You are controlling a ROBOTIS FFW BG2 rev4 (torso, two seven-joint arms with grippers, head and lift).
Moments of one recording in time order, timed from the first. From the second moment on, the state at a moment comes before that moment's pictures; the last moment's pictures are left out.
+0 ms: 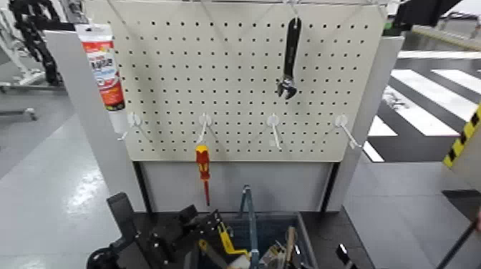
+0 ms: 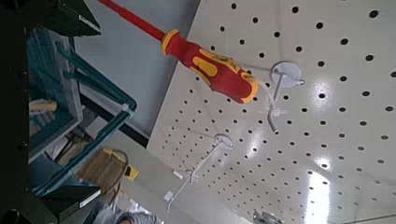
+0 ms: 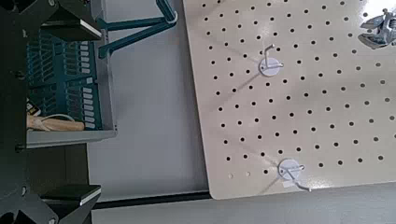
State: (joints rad) left arm 0.08 0.27 -0.15 -1.75 0.83 0.35 -0.50; right arm 0.40 -0.12 0.22 -1.80 -0.19 -0.14 -0.10
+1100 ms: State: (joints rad) left arm -0.13 0.29 -0.23 -1.51 1.42 0.77 -0.47; right arm 0.40 -0.11 0.22 -1.80 -0.19 -0.15 -0.10
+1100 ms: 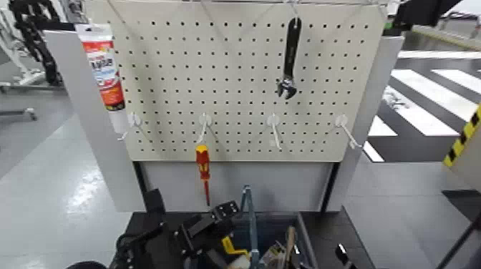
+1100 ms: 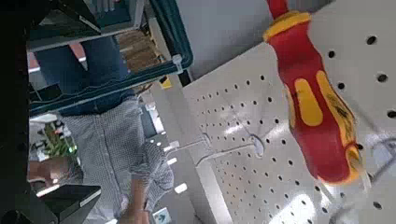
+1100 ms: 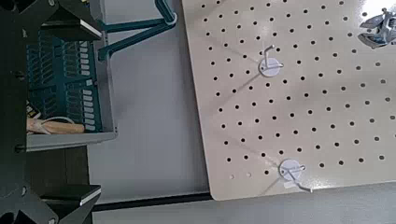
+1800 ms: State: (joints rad) left arm -0.29 0.29 -0.35 -1.30 1.48 0.82 -0.58; right arm 0.40 -0.11 0.23 -1.80 -0.20 -0.15 -0.10
